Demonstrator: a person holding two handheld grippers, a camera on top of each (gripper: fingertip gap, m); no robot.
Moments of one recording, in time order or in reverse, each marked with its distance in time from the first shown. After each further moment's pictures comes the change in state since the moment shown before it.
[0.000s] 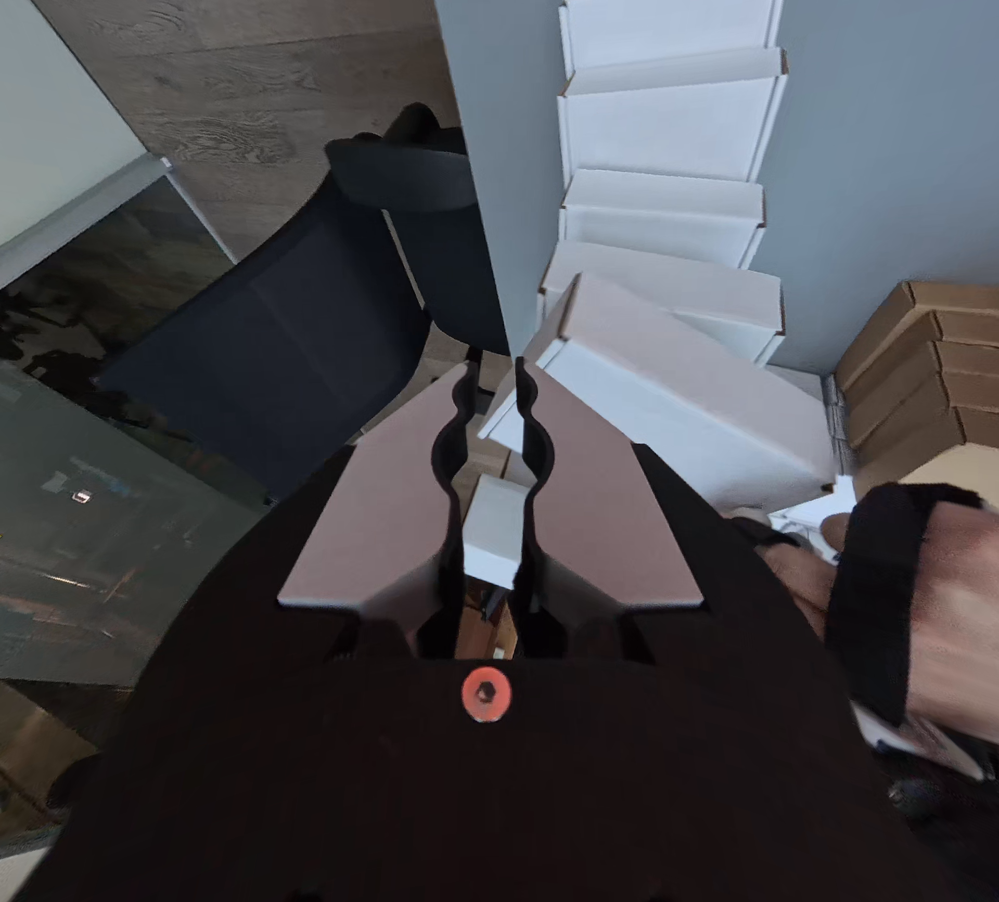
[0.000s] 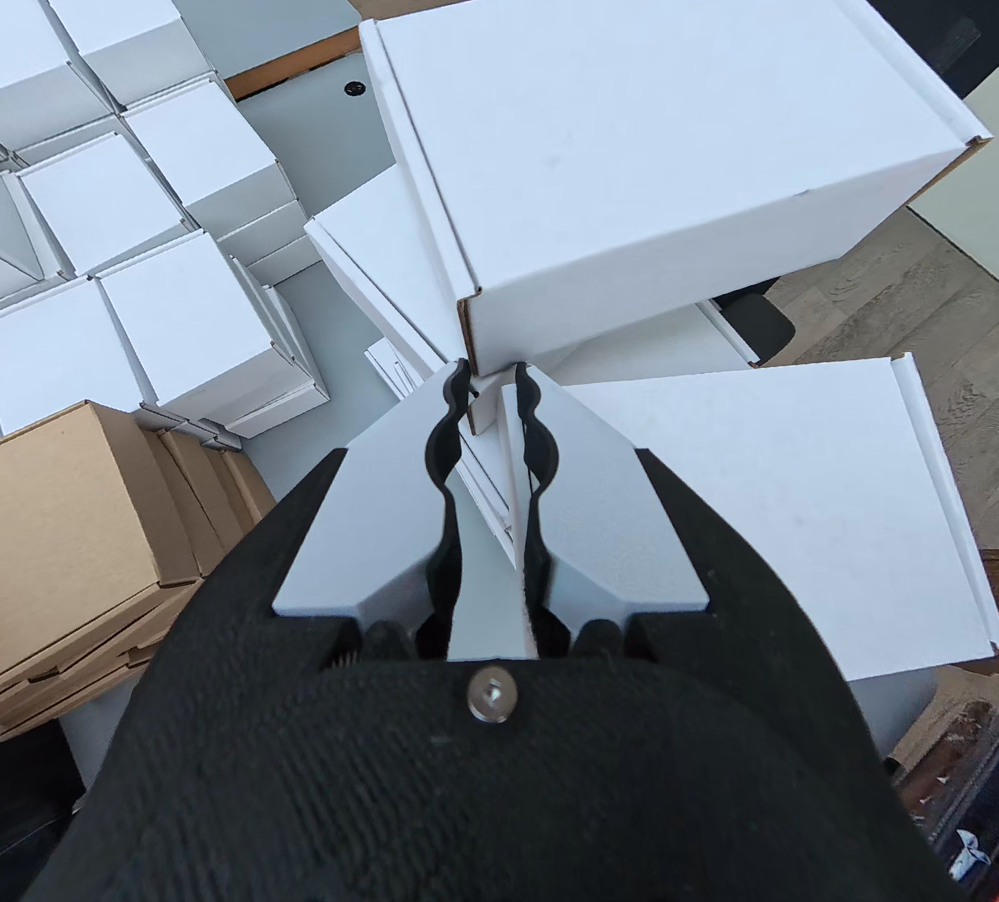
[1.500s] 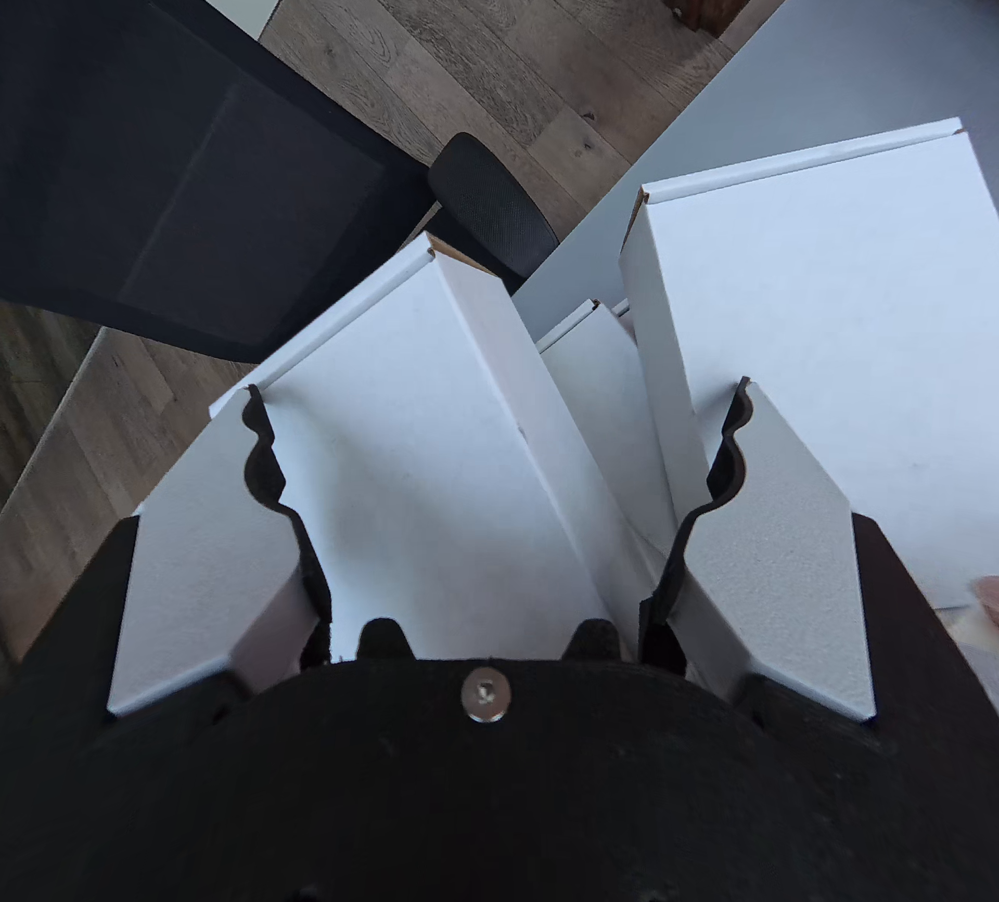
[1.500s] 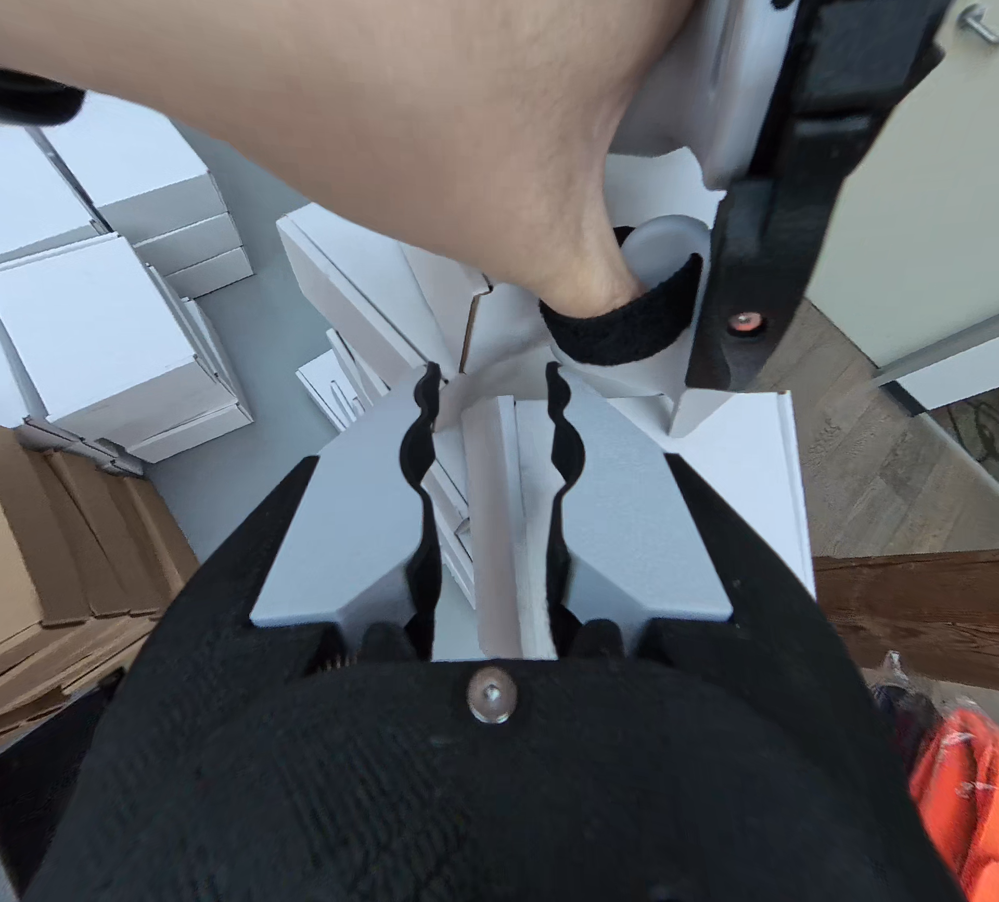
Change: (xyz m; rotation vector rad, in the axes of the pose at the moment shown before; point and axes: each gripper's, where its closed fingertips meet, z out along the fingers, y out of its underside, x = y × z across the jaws) left arm -0.002 0.155 0.082 0.515 -0.100 -0.933; right arm 0.013 -0.008 -0.013 0.079 0.140 -0.107
